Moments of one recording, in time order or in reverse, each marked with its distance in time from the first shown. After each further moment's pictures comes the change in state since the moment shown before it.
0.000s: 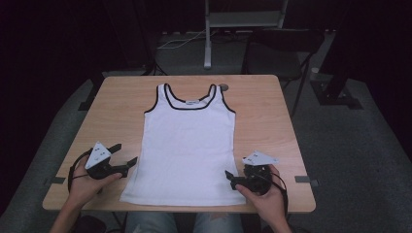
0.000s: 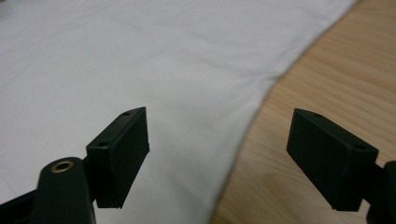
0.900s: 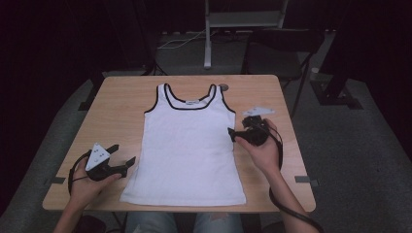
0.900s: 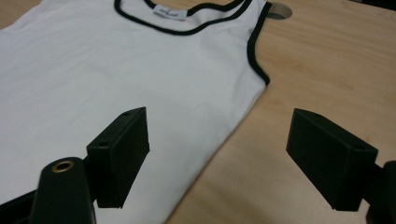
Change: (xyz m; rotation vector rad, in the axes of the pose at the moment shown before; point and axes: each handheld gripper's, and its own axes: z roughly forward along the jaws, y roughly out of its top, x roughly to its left) left arm 0.000 -0.005 0.001 0.014 0.047 0.009; right arm -0.069 0.109 0.060 0.037 -0.106 0.028
